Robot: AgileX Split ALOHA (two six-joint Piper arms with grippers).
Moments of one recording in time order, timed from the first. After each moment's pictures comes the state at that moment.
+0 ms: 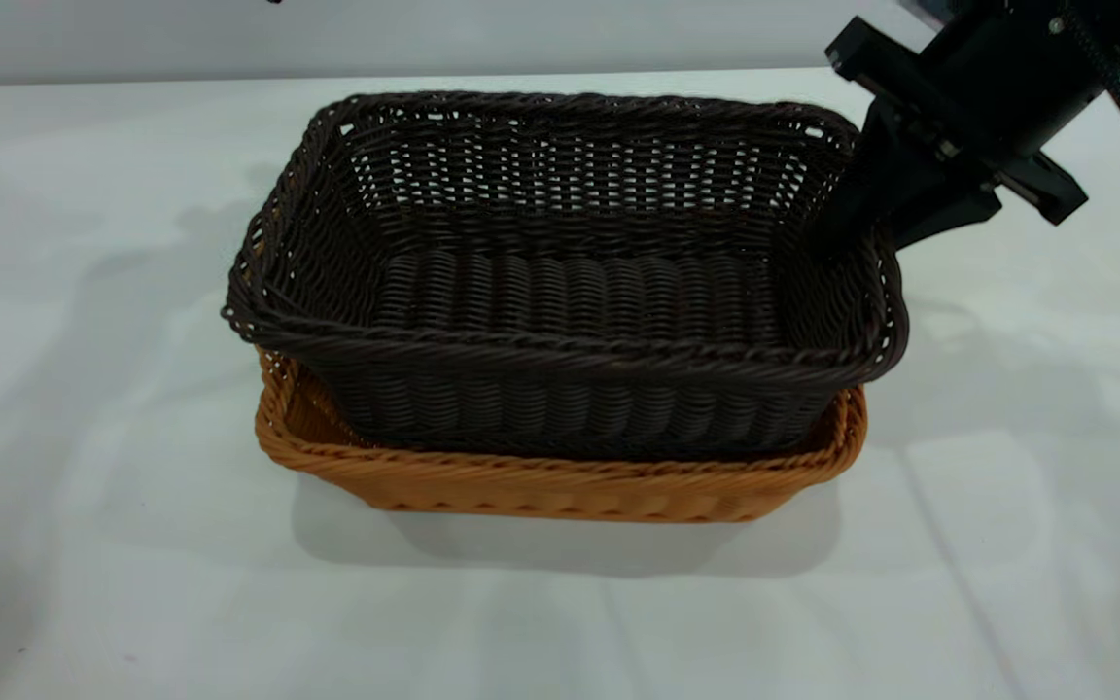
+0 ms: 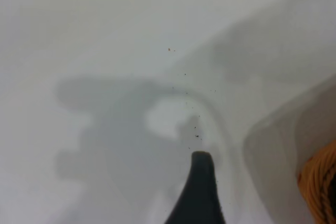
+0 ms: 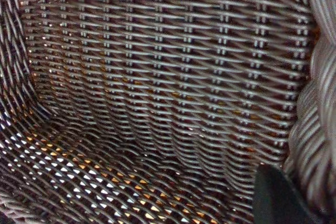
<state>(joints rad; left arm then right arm) -0.12 2.16 -1.72 -0.41 0.72 0.65 0.13 2.08 -1.13 0.91 0.83 -0.55</state>
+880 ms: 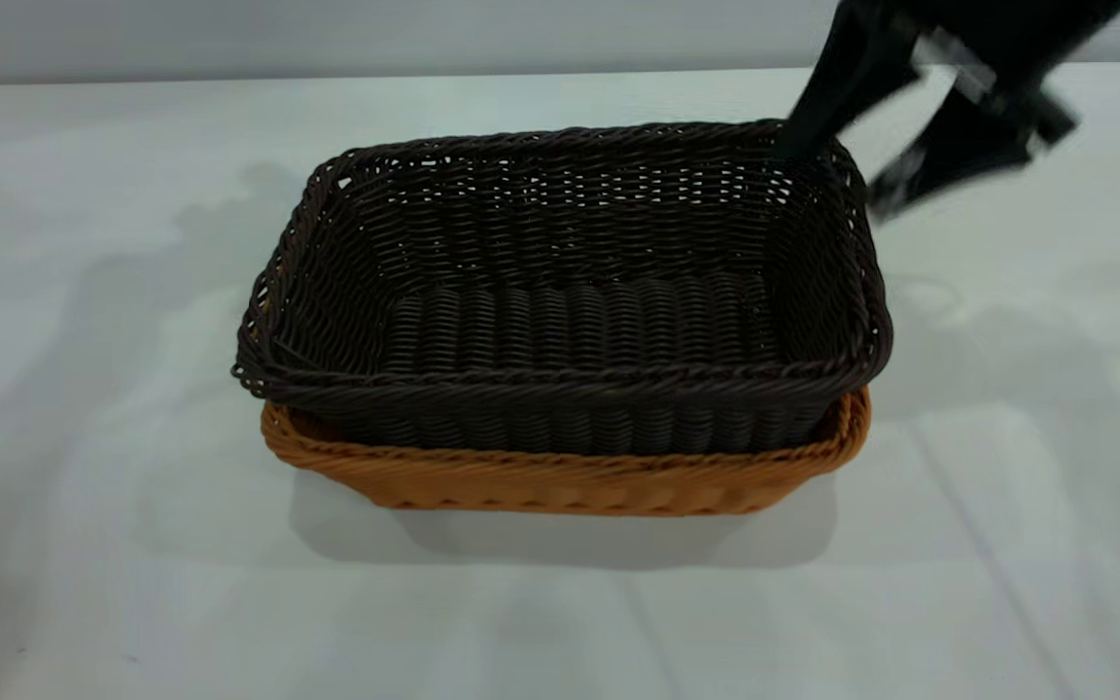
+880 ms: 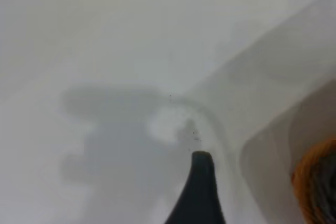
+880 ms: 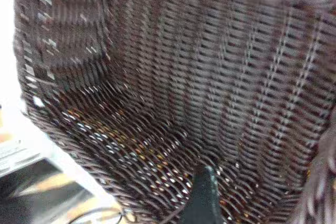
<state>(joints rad) -0.12 2.09 -1.72 -0.40 0.74 0.66 0.09 2.04 -1.25 0.90 0.98 -0.66</state>
